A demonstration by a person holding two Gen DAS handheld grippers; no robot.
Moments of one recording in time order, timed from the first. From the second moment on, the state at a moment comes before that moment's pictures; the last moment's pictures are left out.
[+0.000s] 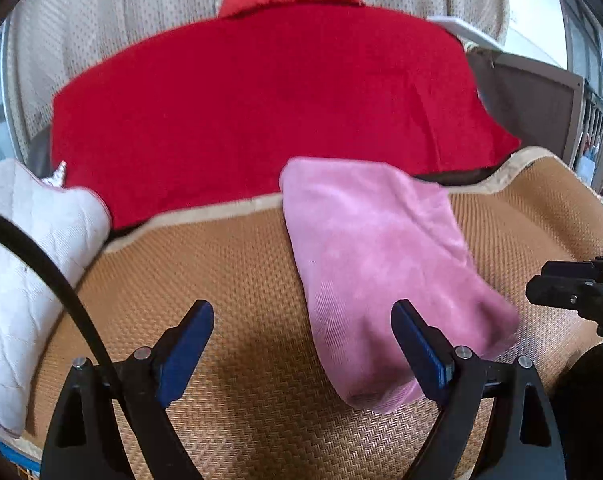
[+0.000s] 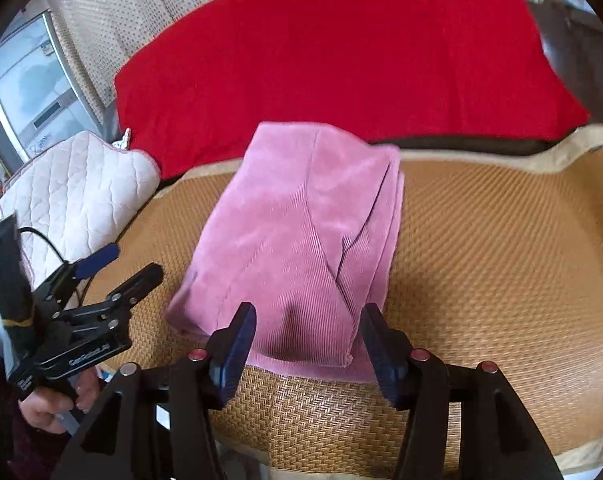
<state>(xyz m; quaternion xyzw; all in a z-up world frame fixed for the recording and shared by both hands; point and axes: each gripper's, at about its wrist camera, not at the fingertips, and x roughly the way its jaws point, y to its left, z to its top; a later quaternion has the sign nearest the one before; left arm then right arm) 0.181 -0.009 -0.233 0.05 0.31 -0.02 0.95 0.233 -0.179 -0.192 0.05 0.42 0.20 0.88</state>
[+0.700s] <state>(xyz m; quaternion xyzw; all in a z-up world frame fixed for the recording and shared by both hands) 0.140 -0.024 -0.168 0.08 0.25 0.03 0.96 0.180 -0.188 -0.127 0.04 0.36 0.17 0.91</state>
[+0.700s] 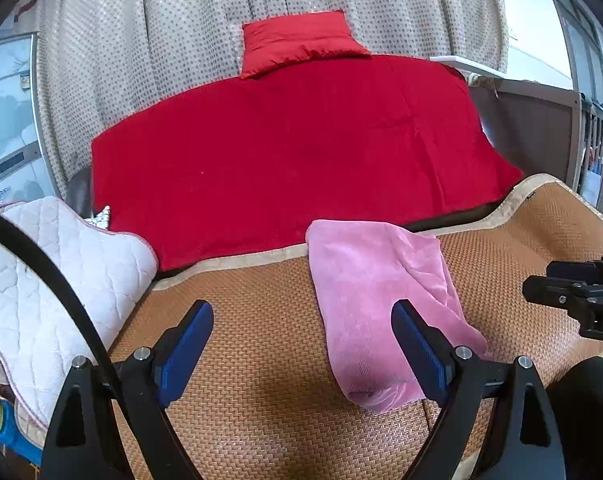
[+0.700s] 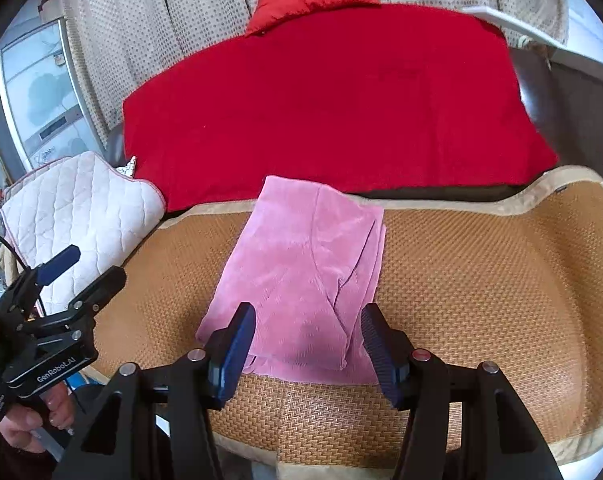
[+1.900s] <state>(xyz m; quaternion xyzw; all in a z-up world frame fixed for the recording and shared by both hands) 0.083 -0.010 -0.120 0.08 0.20 0.16 0.96 0.133 -0.193 -0.091 0.05 0.33 0.16 0.93</state>
